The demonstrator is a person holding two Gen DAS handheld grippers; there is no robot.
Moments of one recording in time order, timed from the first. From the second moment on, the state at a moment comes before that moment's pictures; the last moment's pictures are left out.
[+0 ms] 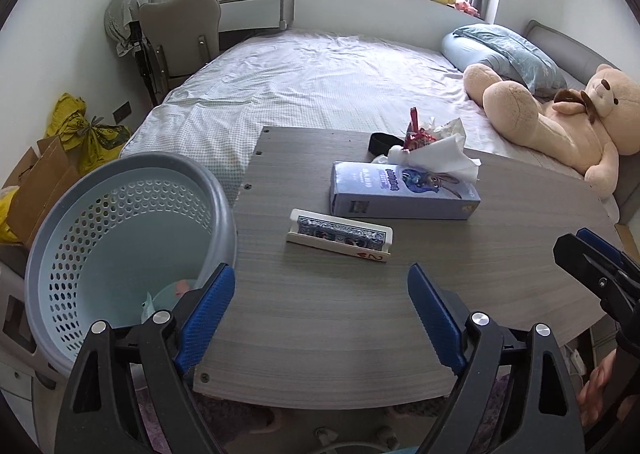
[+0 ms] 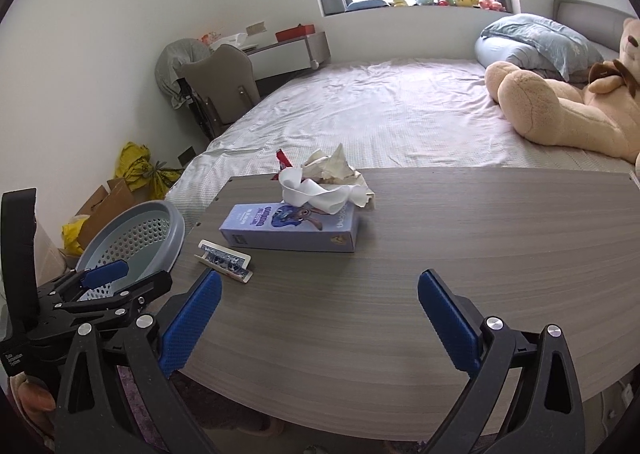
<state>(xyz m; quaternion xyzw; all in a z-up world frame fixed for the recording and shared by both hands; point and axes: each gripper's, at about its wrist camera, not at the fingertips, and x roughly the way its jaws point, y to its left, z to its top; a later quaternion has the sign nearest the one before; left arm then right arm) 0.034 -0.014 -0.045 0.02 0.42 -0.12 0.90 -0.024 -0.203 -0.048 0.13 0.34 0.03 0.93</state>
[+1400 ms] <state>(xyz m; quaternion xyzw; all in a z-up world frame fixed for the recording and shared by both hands) 0.111 -0.061 -0.101 0.07 0.46 -0.14 0.87 0.002 -0.241 -0.082 0.19 0.36 0.03 0.91</state>
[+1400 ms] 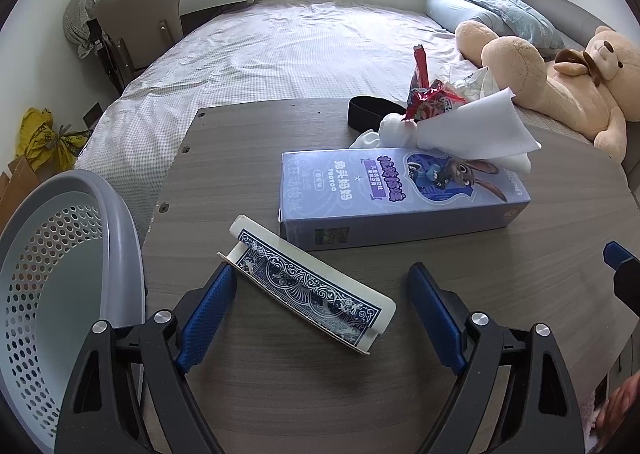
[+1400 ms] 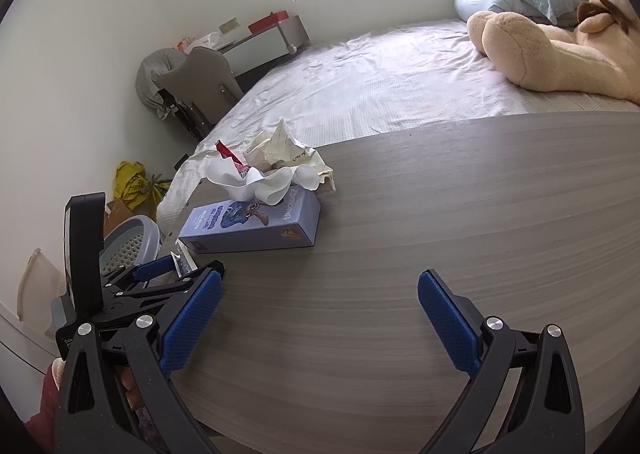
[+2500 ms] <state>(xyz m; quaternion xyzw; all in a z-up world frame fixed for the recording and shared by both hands) 0.069 -0.014 -0.060 0.00 0.42 -0.13 0.90 0.021 -0.225 -0.068 0.15 0.35 0.02 0.93</state>
